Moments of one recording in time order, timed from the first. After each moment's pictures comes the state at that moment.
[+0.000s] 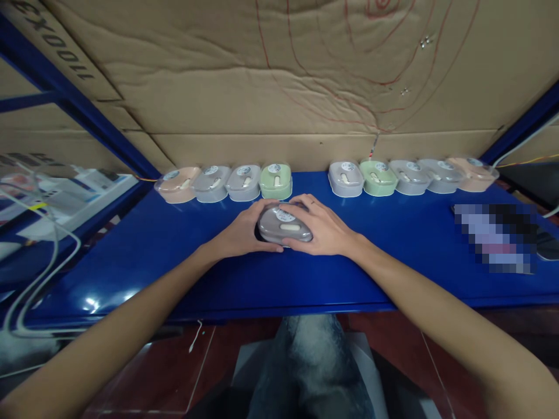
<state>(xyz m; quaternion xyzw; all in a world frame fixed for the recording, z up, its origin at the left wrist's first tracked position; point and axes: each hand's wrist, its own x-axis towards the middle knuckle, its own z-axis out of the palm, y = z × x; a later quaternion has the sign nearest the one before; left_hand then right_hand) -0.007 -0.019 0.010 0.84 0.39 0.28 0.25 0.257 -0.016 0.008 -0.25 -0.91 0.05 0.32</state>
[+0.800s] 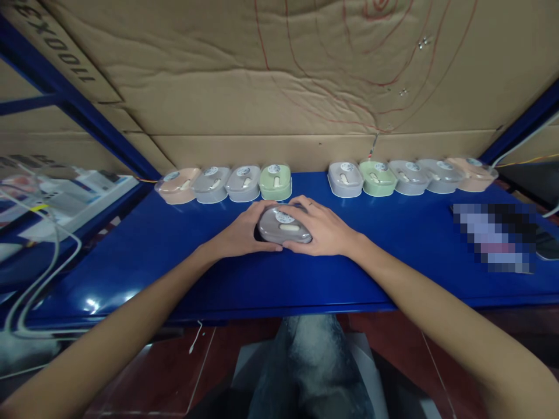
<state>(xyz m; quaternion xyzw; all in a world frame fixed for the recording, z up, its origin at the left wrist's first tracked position) -0.011 -0.018 0.008 0.85 0.40 0.25 0.25 0.261 -0.016 0.012 -0.27 -0.92 0.06 0.26</state>
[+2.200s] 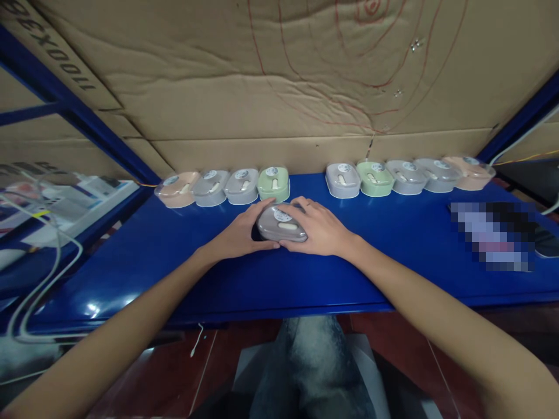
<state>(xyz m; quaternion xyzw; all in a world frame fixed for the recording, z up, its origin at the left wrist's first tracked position) -0.014 -0.018 0.007 0.85 0.41 0.24 0.23 0.256 -0.017 0.010 -0.32 -0.91 0.05 0.26</state>
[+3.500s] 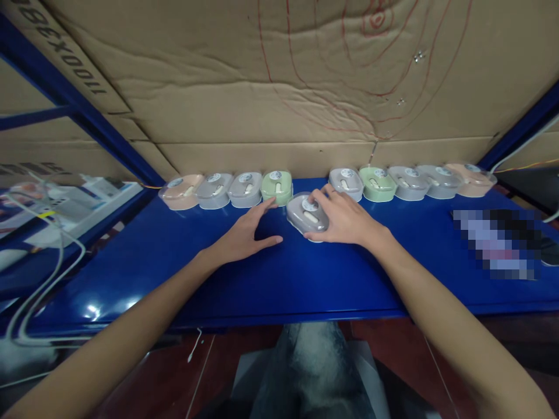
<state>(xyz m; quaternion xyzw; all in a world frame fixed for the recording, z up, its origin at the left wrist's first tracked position) -0.013 -0.019 0.010 0.84 0.44 0.24 0.21 0.293 -0.002 0.042 -0.42 -0.89 0.00 0.20</state>
